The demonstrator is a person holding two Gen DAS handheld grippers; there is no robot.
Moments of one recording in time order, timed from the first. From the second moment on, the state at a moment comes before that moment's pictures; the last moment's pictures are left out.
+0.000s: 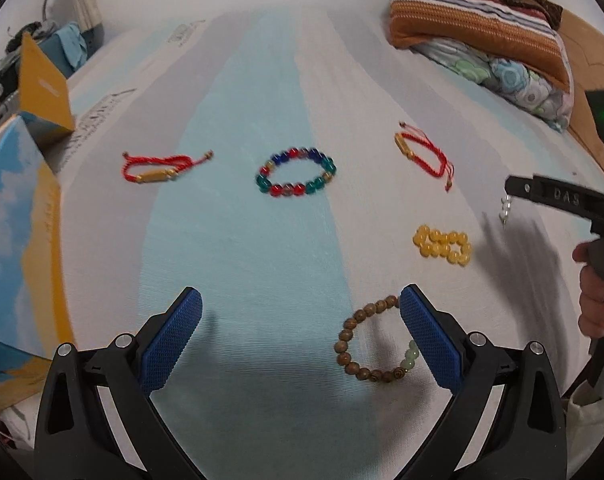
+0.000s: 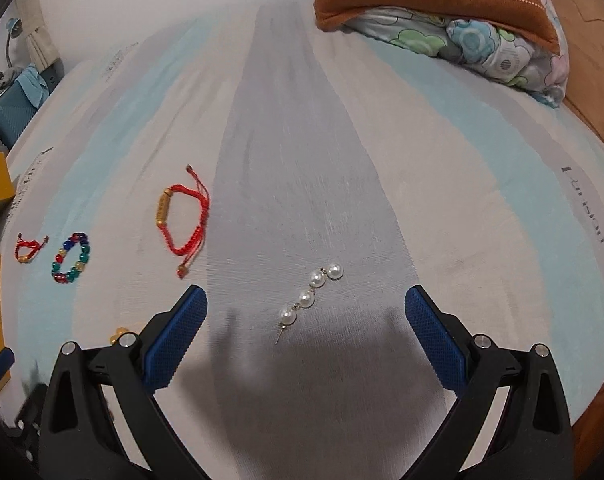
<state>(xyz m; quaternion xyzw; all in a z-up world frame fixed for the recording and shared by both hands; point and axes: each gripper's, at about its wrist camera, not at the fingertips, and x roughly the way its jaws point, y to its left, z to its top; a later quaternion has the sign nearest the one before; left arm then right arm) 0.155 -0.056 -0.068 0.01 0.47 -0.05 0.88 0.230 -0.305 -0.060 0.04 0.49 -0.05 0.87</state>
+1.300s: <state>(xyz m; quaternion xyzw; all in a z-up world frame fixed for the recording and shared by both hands) 0.150 -0.062 -0.104 0.05 0.49 -0.06 0.87 0.256 -0.317 -0.103 0.05 0.52 -0.08 0.85</state>
